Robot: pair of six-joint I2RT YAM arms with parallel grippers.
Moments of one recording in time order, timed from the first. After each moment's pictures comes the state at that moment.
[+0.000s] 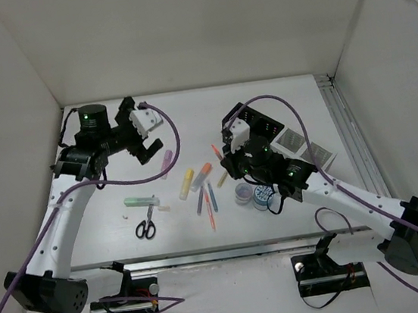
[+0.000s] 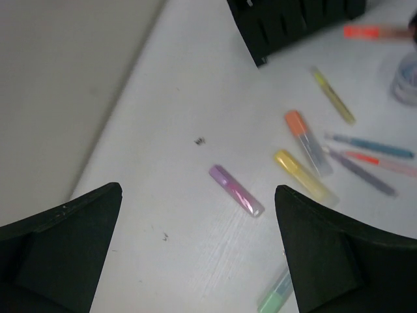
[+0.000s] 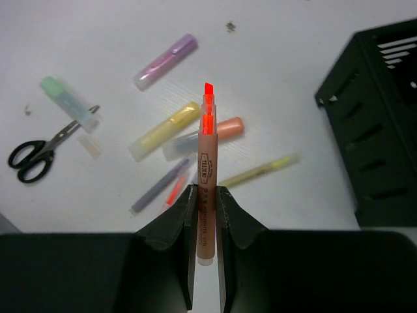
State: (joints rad) left arm -0.27 1.24 1.43 -0.62 0.52 0.70; right arm 0.81 1.20 0.91 -0.14 0.11 0.17
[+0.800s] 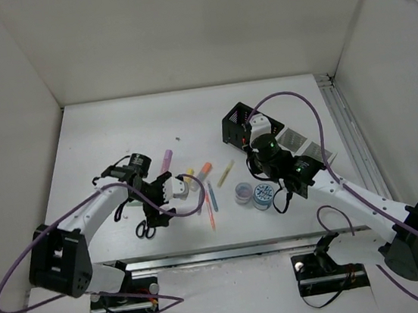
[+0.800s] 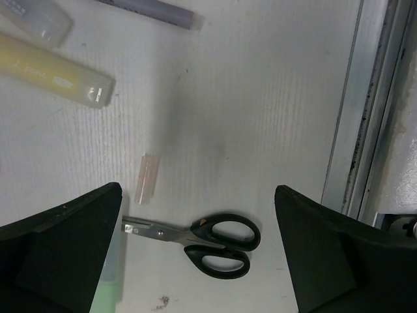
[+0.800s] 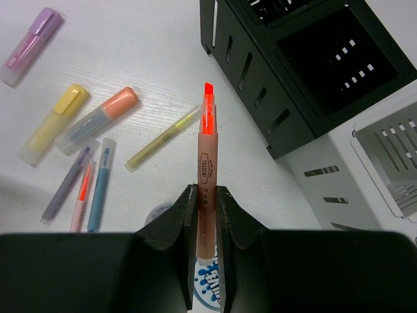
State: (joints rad) left arm -0.36 1.45 0.98 -0.93 0.57 1.08; right arm 0.70 1.15 0.88 -0.33 0.35 0.24
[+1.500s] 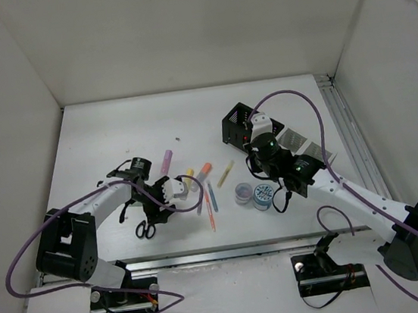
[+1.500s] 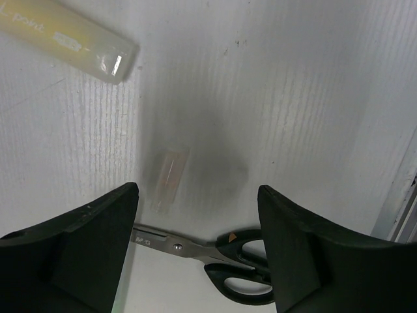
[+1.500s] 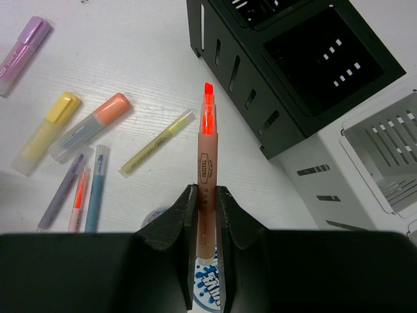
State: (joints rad) left arm -0.32 1.48 0.86 -0.71 0.50 1.03; right arm 0.69 1.16 0.90 -0.35 0.38 0.26
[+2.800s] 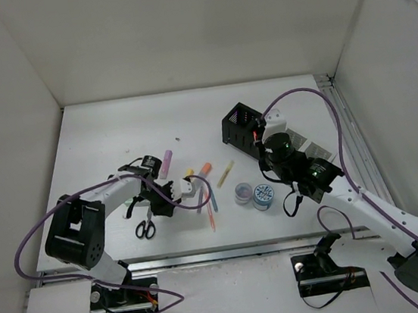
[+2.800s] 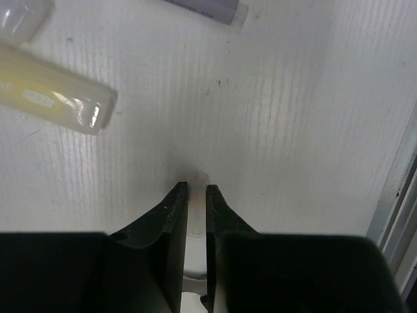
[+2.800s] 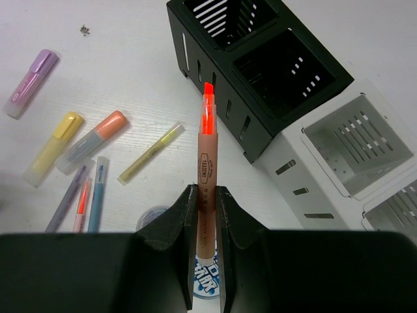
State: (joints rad) left arm -0.39 1.60 0.91 -0.72 0.52 1.02; right arm 0.68 1.04 0.91 -0.39 0.42 0.26
